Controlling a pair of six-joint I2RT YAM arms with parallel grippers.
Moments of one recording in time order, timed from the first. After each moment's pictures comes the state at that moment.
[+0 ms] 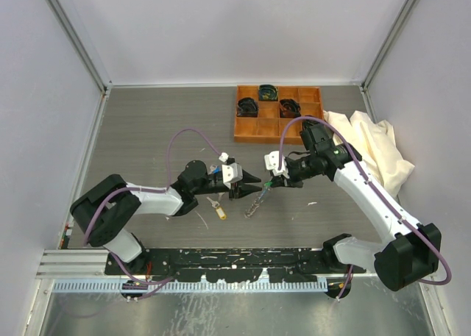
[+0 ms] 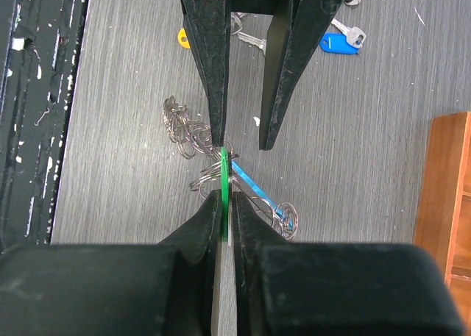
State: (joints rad) left arm -0.85 1.58 0.57 1.04 0.64 0.08; right arm 0.38 1.18 1.02 -0.94 -0.83 -1.20
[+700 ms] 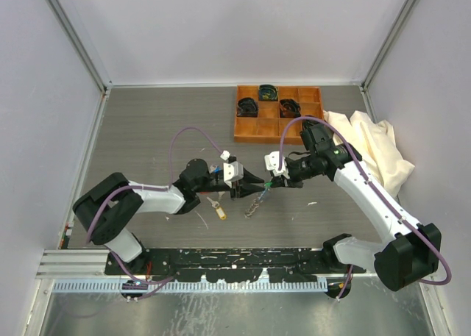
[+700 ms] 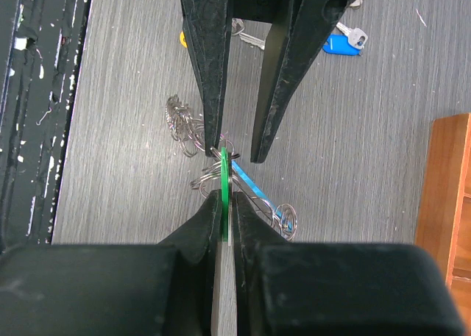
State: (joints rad) left arm -0.85 1.60 0.60 1.07 0.69 0.03; right arm 0.38 1.18 1.02 -0.95 -0.83 -1.21
